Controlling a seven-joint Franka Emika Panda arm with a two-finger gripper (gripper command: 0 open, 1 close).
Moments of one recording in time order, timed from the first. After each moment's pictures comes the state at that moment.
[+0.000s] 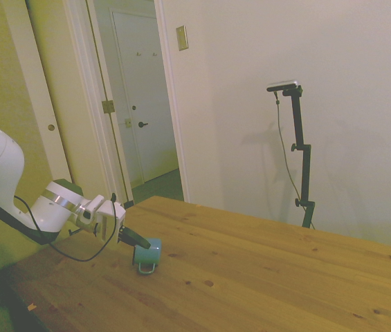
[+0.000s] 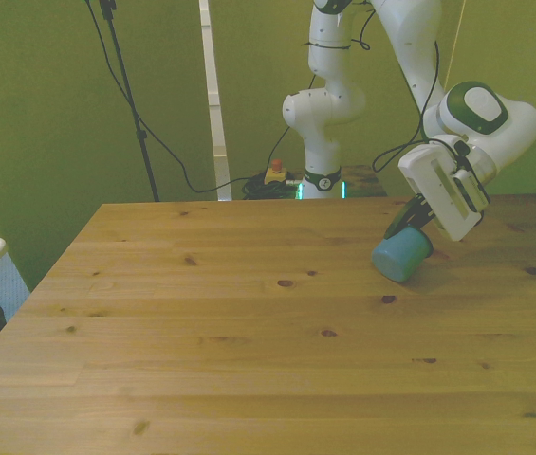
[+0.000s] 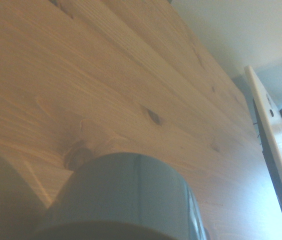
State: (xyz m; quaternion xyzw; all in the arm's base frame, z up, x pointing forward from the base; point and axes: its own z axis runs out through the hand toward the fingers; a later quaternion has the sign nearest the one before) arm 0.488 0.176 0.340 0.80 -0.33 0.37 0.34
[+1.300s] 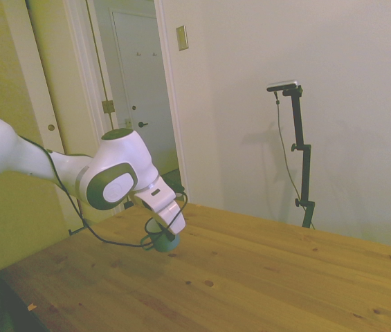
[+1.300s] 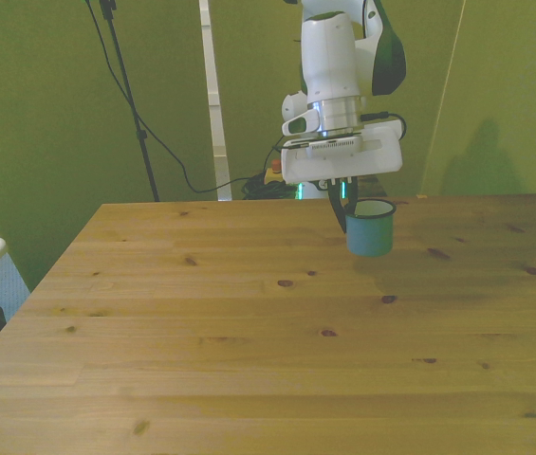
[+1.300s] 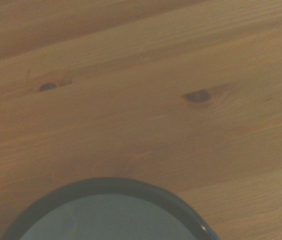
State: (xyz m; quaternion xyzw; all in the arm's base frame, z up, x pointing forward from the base) arm 0.504 -0.060 0.440 0.85 -0.50 0.12 -0.13
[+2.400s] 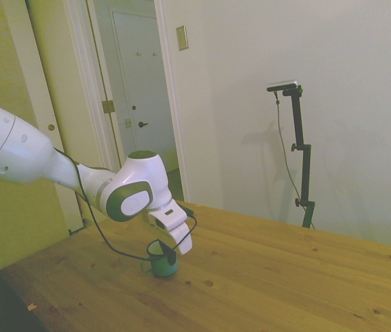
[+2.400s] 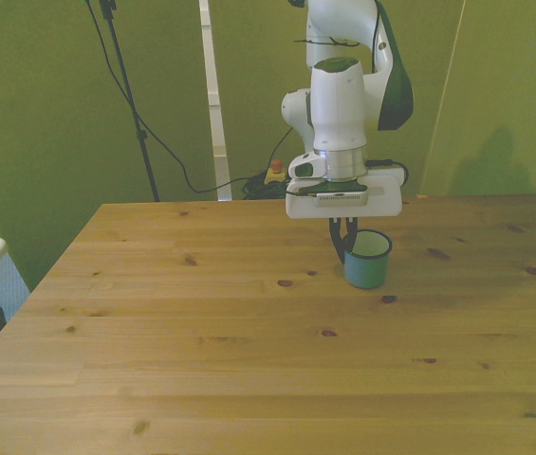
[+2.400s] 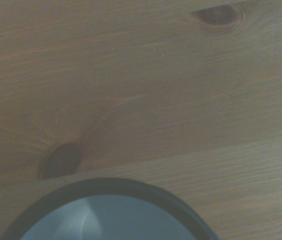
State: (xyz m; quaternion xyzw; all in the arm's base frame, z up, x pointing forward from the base) arm 0.527 -0.051 0.377 0.87 -0.48 0.07 -0.07
